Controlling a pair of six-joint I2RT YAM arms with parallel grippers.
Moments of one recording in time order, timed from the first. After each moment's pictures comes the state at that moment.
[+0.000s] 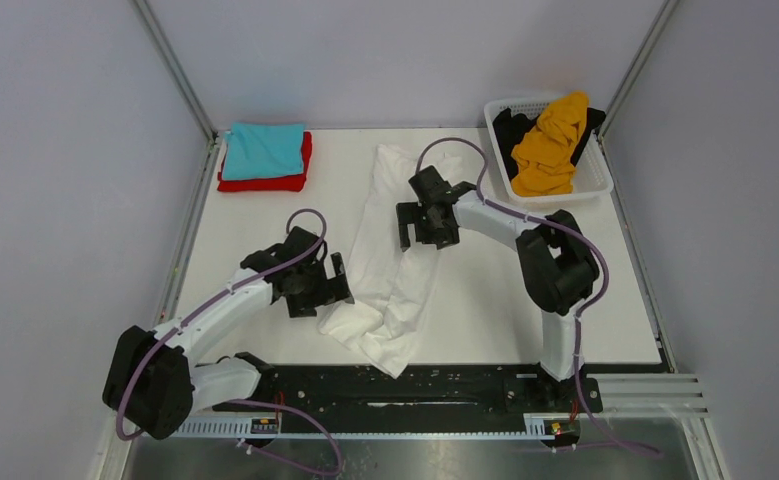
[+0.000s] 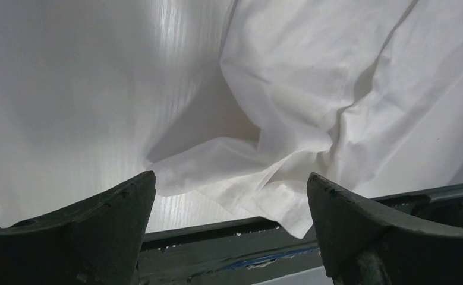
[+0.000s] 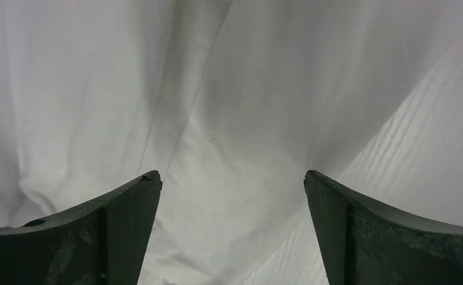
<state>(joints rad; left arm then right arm) -0.49 1.18 0.73 -0.72 0.10 -0.77 0.61 1.94 1.44 -0.70 -0.02 0.47</state>
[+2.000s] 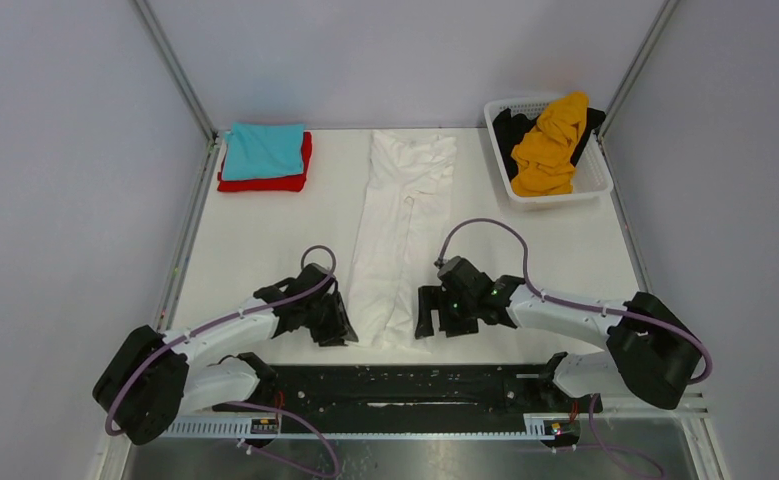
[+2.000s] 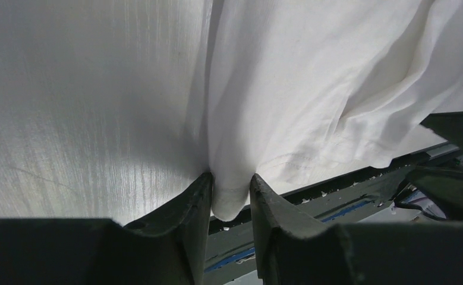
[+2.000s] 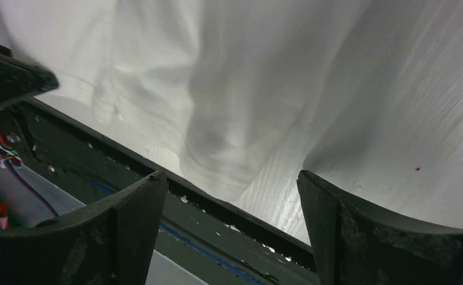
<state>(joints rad) -0.66 1.11 0.42 -0.44 0.23 -0.97 0.86 1.31 0.65 -0.45 -0.17 0.75</state>
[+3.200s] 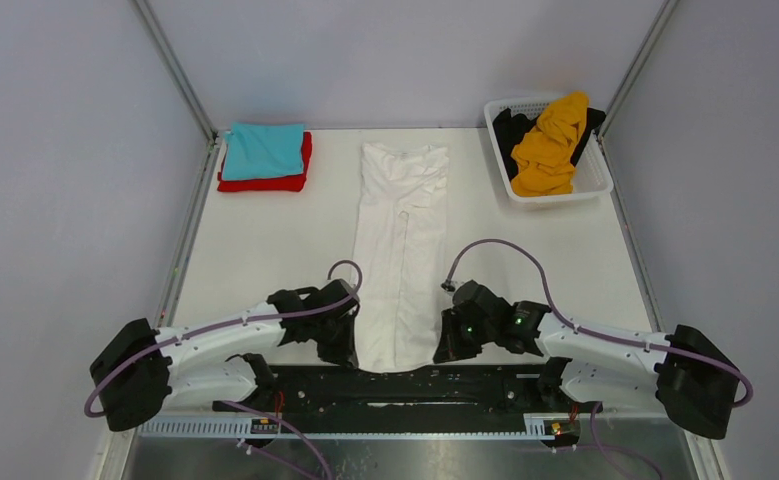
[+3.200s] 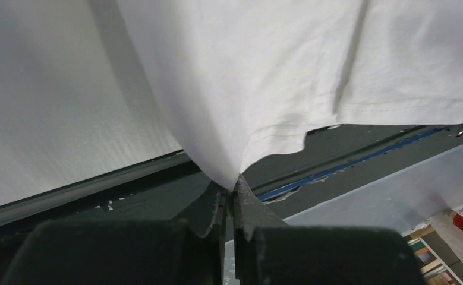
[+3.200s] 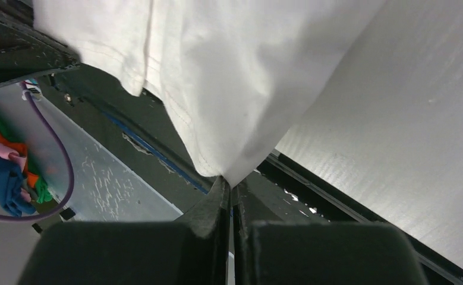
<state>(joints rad) -0.95 1.06 0.49 -0.64 0.19 -0.97 0.99 1.04 0.43 -0.42 -0.25 0.87</state>
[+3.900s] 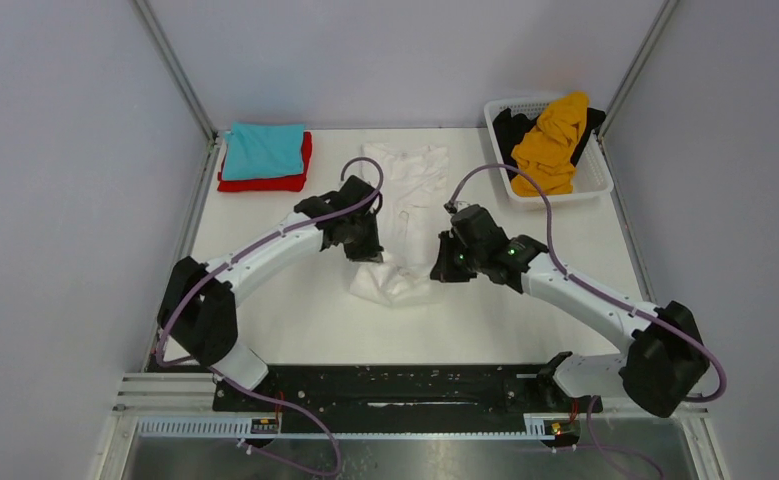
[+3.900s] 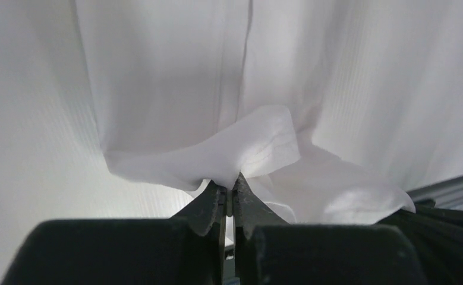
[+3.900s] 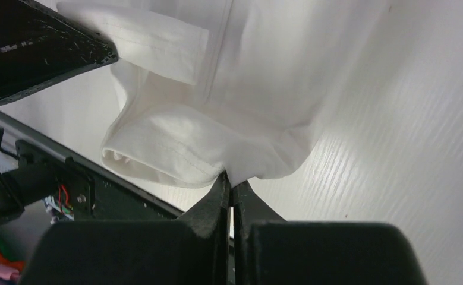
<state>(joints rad) -0.68 1.54 1.20 -0.71 0.05 -0.77 0.73 1.25 0.89 -0.58 -0.09 0.63</state>
